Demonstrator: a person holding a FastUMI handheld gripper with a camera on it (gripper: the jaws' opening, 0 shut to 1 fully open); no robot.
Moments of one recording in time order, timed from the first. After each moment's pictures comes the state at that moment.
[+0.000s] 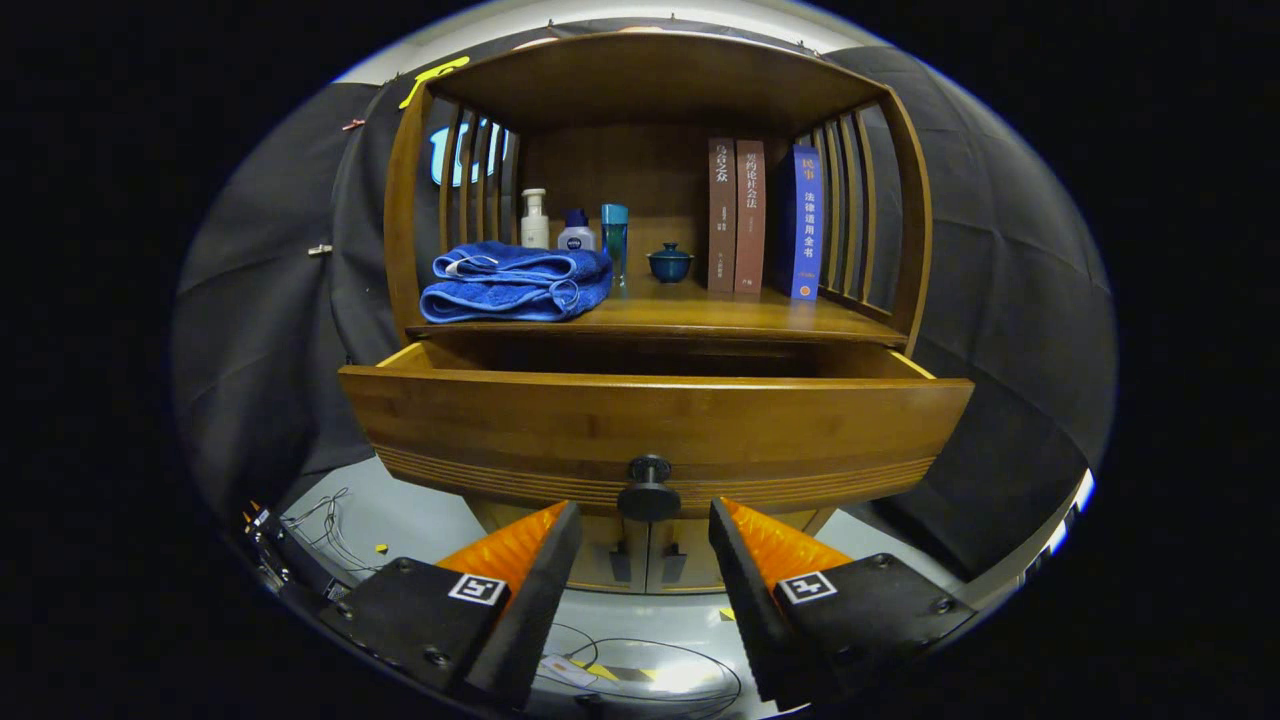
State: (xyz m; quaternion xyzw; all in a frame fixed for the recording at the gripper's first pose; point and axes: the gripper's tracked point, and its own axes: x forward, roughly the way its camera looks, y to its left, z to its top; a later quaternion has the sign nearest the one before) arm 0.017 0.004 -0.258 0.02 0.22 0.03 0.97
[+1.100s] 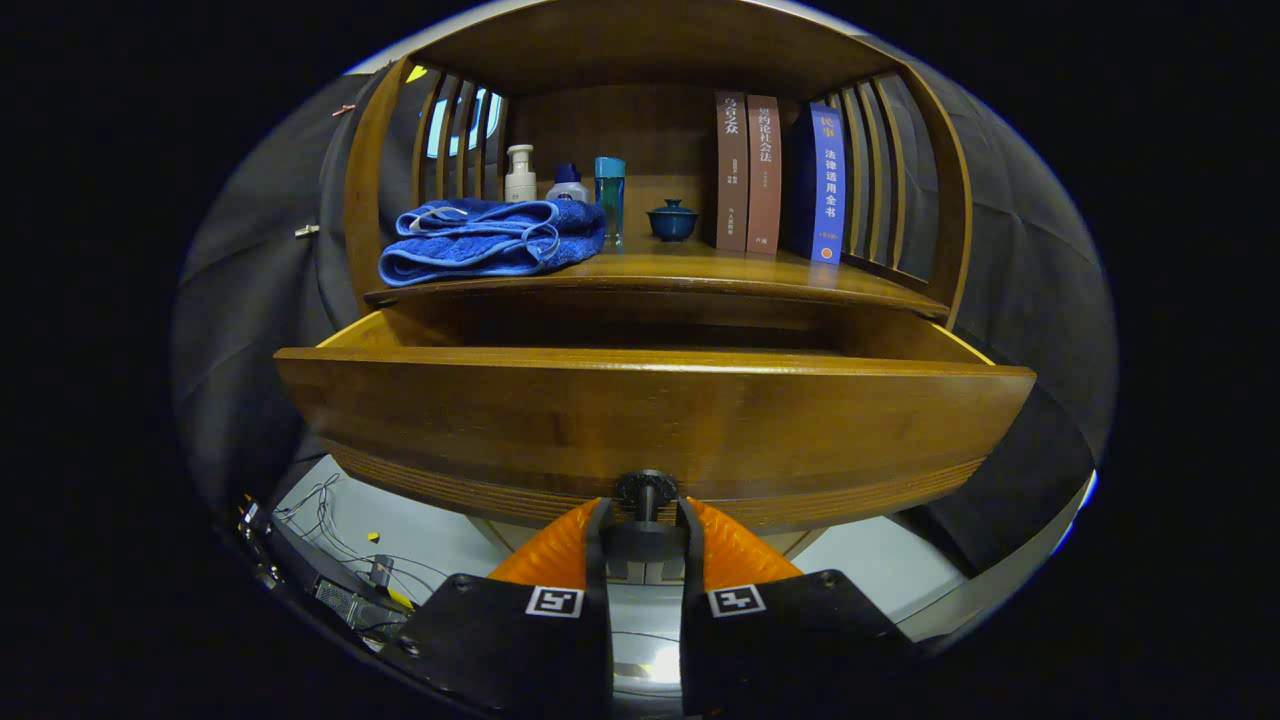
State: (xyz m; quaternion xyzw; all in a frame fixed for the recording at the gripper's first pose) arm 0.034 0.005 -0.297 0.01 0.27 0.03 0.96
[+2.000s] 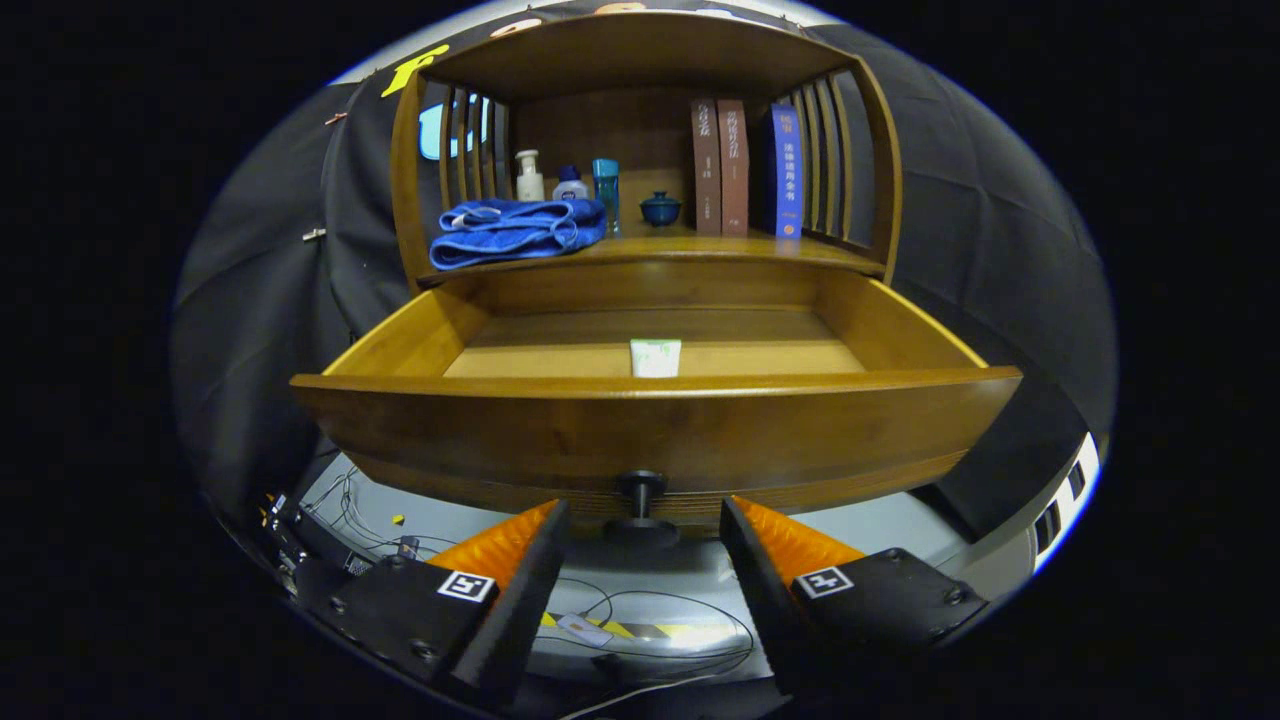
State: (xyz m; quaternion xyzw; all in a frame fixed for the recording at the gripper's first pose) arm -0.062 -0.002 -0.256 0.03 0.28 0.02 0.96
